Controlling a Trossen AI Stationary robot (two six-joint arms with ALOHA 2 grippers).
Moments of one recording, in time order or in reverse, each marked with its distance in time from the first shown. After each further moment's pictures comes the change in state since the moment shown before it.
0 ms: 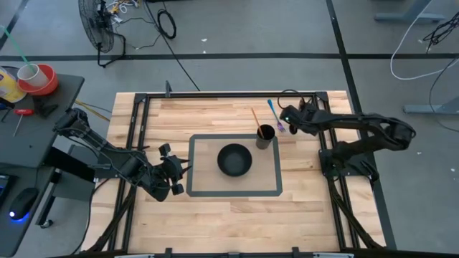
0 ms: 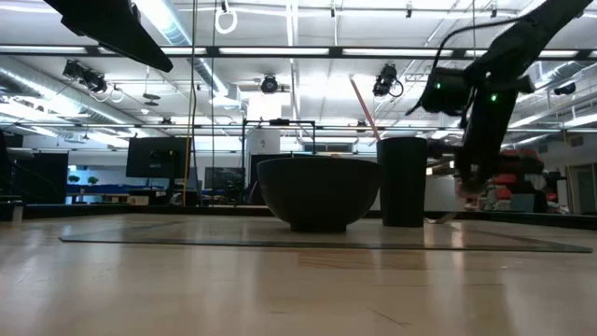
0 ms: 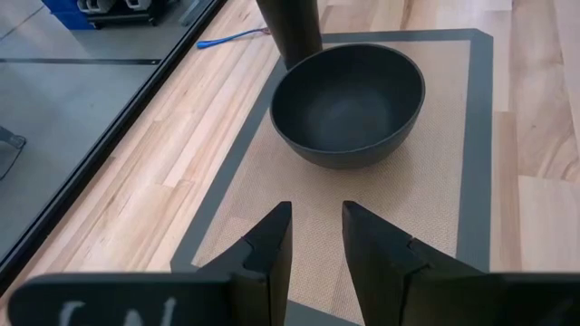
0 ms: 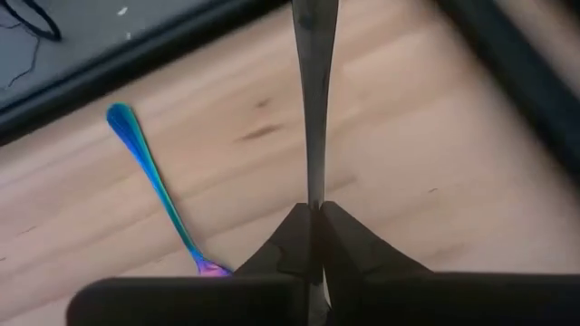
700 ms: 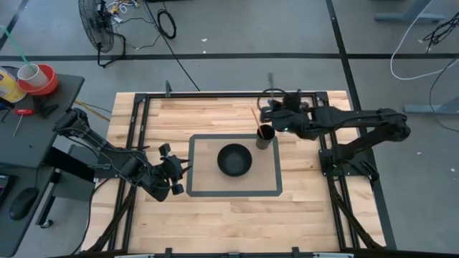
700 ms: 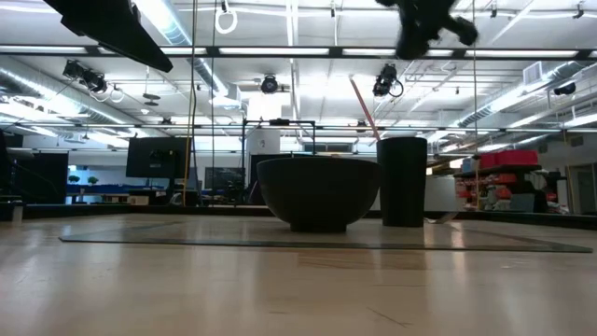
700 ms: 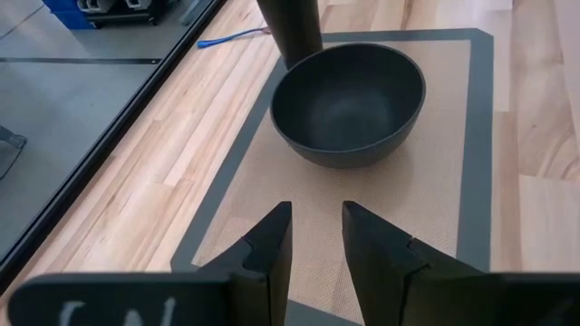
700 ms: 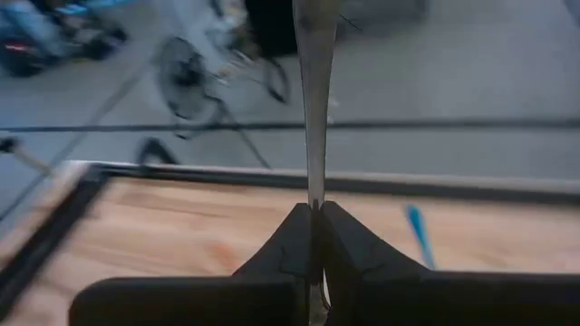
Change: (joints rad) left arm 0.000 0.000 0.000 -0.001 0.000 -0.002; right arm 0.531 0.055 0.725 -0.315 0.363 -0.285
